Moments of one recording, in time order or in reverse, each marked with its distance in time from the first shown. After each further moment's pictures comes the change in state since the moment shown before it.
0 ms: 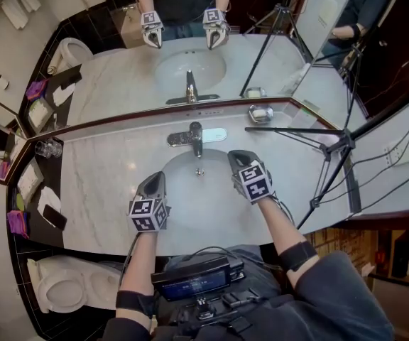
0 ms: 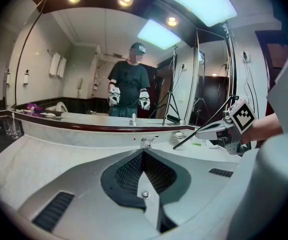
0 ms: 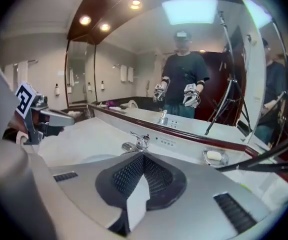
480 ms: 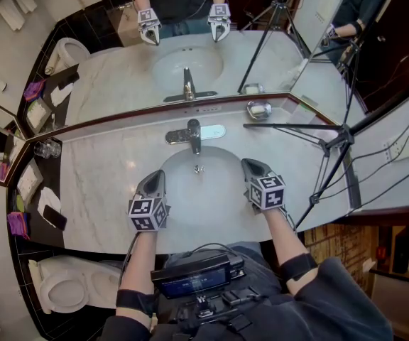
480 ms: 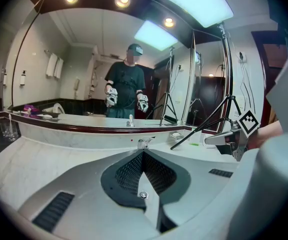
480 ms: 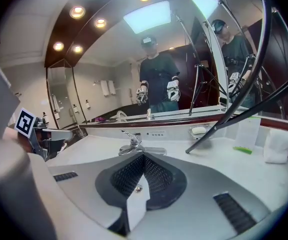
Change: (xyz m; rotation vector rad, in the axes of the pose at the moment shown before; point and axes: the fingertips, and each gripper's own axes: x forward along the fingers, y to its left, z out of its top) left arm 0.000 -0.007 0.002 0.017 -0.013 -0.027; right arm -0.039 -0.023 -0.050 0.311 -0.091 -0.046
